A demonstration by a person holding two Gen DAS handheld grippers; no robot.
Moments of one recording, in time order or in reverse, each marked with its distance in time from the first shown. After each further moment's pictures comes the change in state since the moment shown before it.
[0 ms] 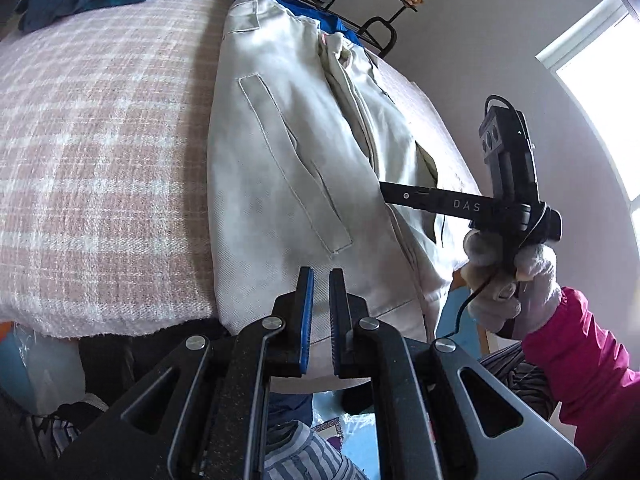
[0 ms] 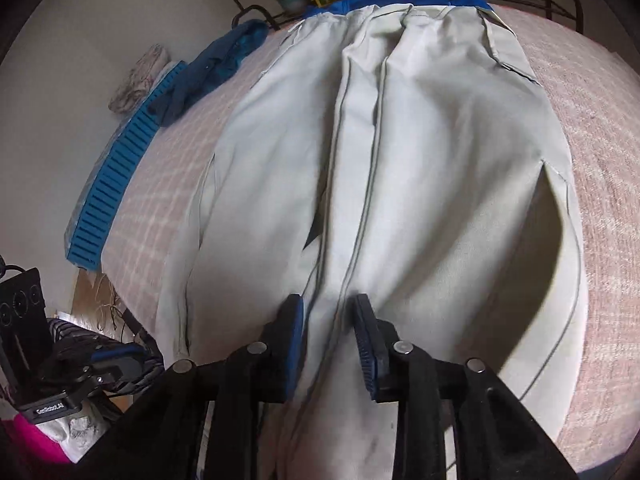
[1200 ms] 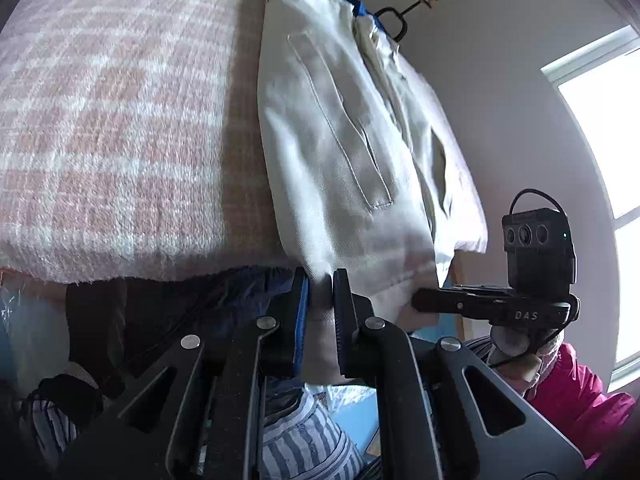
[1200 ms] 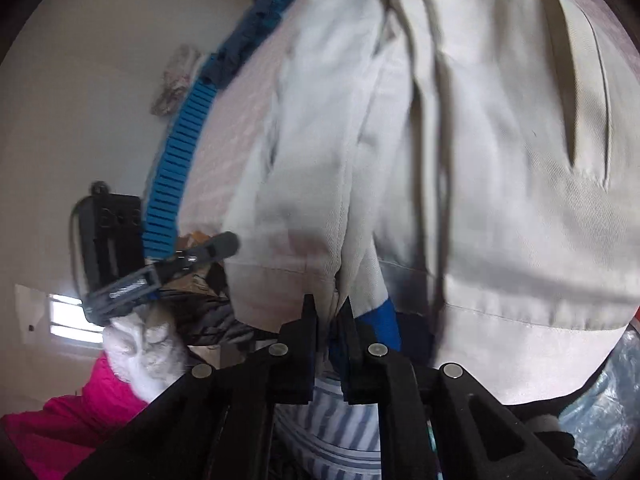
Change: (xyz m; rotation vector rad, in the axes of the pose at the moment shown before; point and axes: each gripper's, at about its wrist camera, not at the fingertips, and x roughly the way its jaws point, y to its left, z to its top) left arm -0.008 0.036 -0.035 -0.087 0.097 -0.059; right arm 0.014 0.040 -0.098 0.172 0.174 0.262
